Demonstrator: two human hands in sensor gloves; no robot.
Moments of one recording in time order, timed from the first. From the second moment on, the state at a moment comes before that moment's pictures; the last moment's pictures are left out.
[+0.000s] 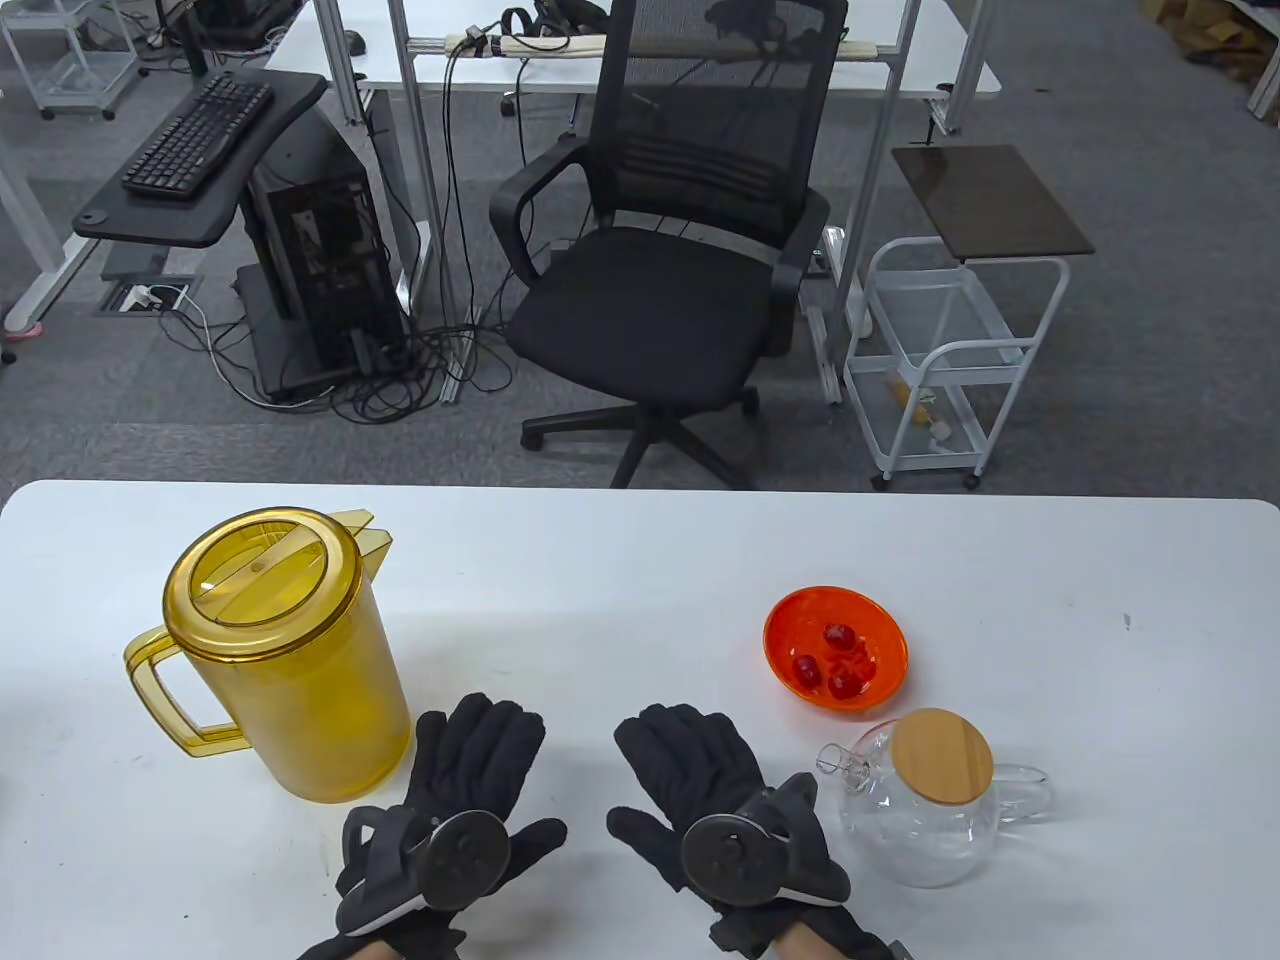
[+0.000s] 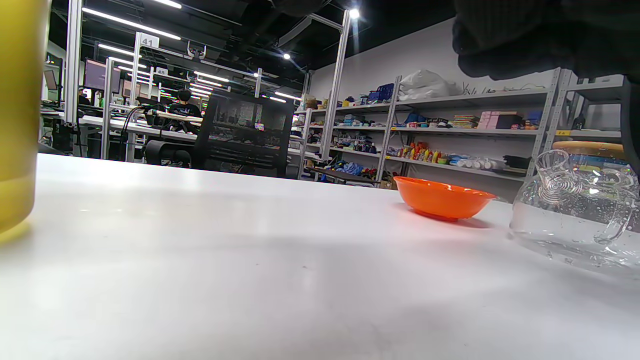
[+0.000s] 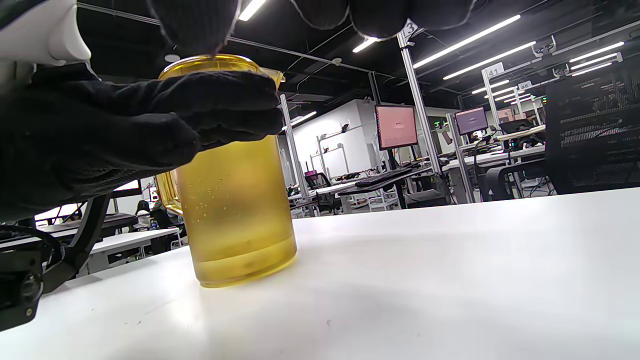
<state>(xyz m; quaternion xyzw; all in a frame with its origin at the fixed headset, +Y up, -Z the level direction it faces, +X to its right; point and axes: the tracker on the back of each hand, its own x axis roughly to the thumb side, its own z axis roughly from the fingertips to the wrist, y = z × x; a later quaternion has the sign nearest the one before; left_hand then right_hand) -0.177 -0.714 -0.278 0.06 -0.20 0.09 0.97 0.061 -0.688 -0.282 0.33 -0.12 0.92 0.18</state>
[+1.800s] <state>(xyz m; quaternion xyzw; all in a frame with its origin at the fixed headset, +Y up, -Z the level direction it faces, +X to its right) -0.180 -0.714 -0.279 0.05 -0.19 0.08 0.98 0.328 -0.695 -0.295 -0.19 -0.15 0.91 0.34</state>
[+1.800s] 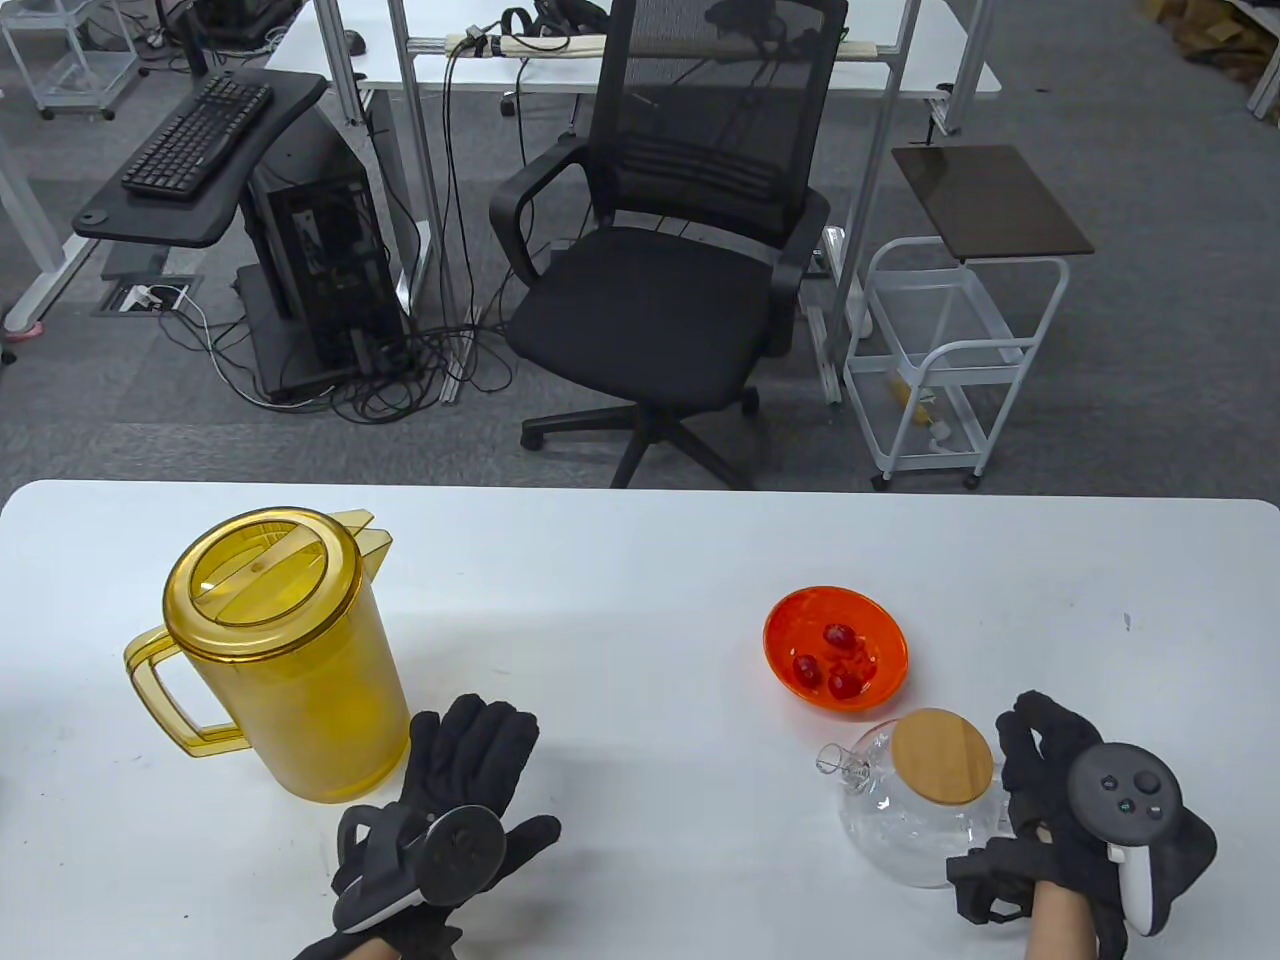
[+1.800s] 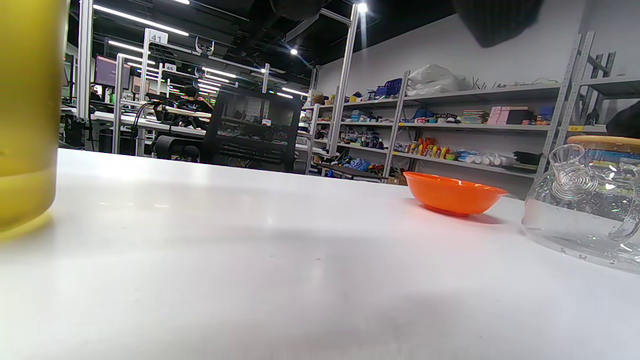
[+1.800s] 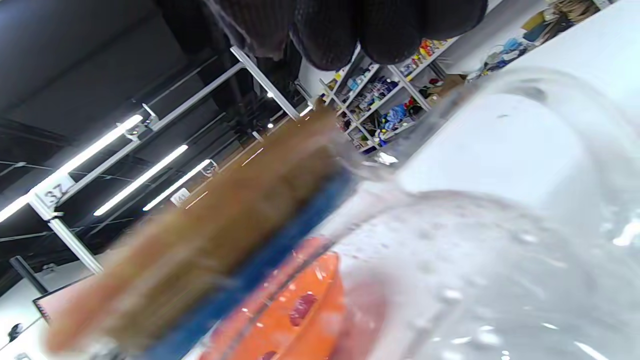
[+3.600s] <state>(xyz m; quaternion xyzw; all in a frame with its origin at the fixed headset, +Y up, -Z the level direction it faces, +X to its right) -0.191 -0.706 -0.283 0.05 -0.17 0.10 0.98 0.294 -0.715 -0.318 -0.08 -0.05 0.80 0.59</state>
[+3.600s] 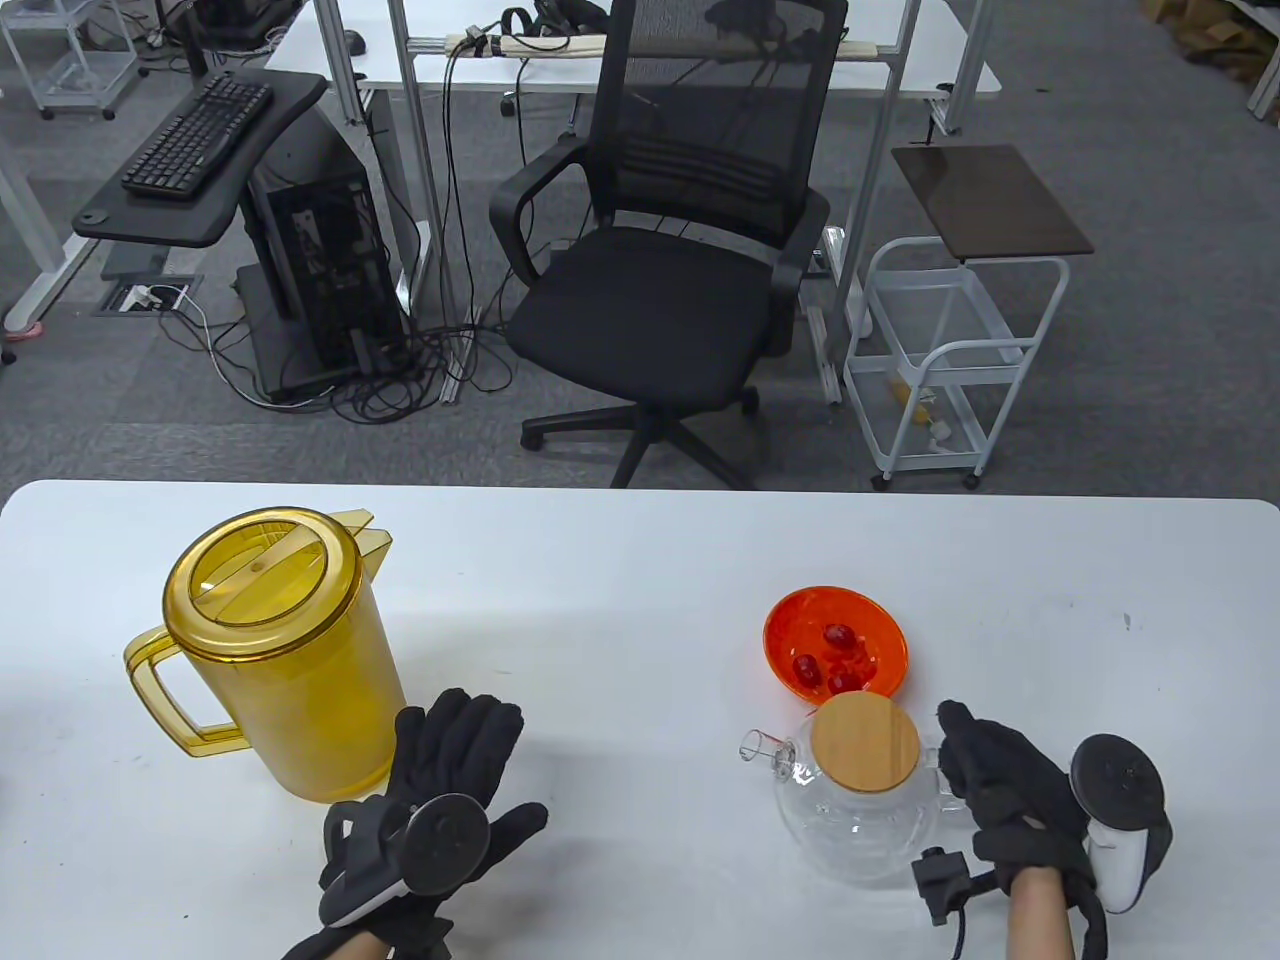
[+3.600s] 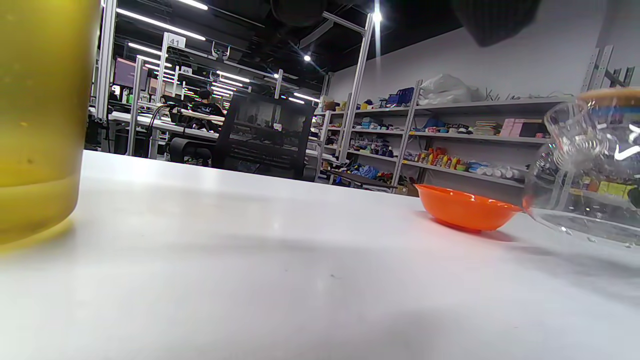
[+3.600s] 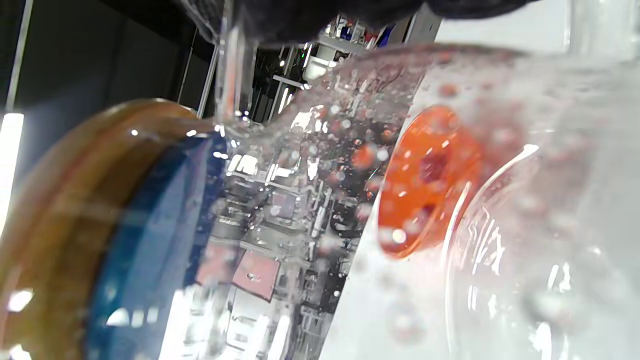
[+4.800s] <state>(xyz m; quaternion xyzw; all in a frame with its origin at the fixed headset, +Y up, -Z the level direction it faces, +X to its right) -0.203 -0.702 -0.285 0.07 -0.15 0.12 0.98 0.141 -0.774 -0.309 -0.04 0.05 0.78 0.63</state>
